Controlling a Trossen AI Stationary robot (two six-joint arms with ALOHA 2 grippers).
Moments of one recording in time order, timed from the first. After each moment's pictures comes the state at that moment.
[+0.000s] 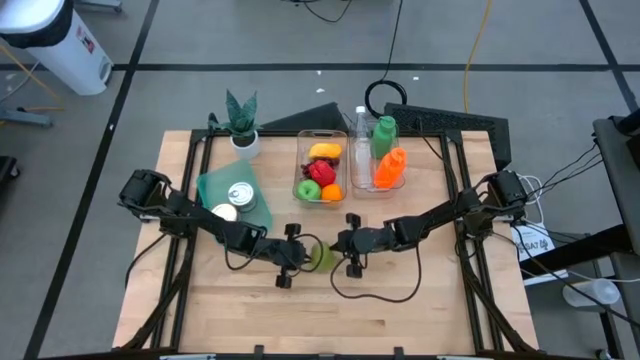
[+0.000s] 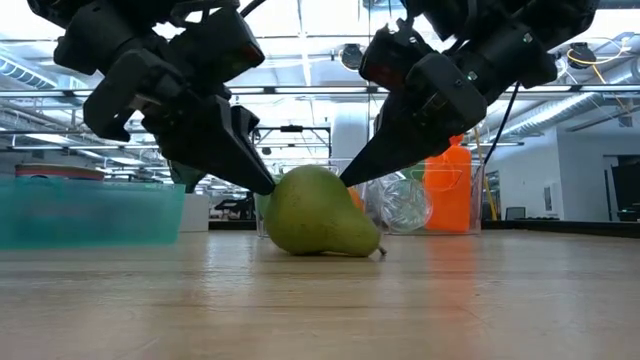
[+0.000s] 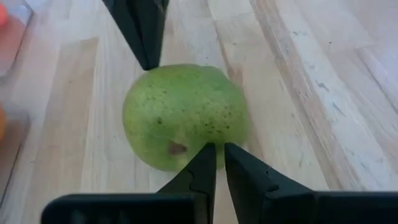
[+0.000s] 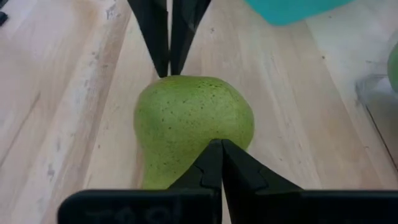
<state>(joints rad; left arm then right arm) -0.32 1.68 0.78 0.19 -0.18 -0.02 0.25 1.73 0.82 0.30 0.18 0.17</state>
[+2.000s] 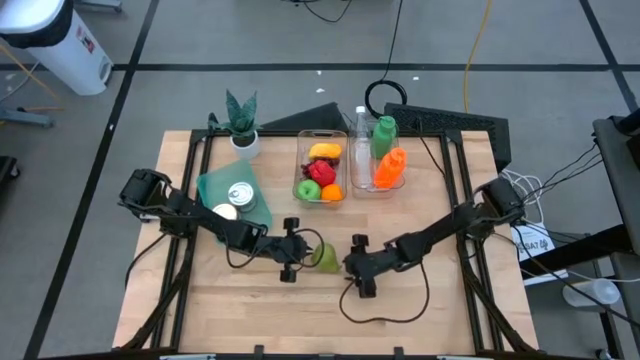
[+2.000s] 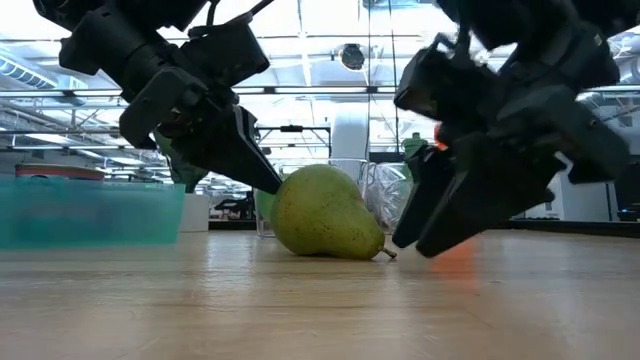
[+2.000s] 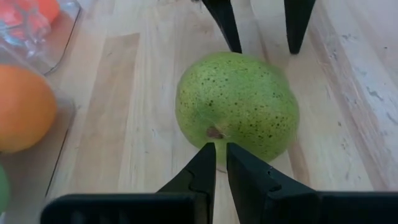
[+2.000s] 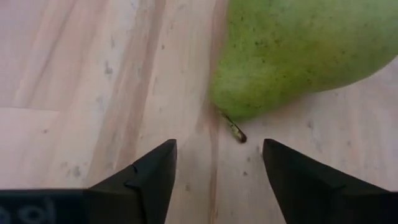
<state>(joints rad) -0.31 1.68 0.78 0.18 -0.29 -0.05 0.39 1.80 0.82 0.16 0.18 0.24</state>
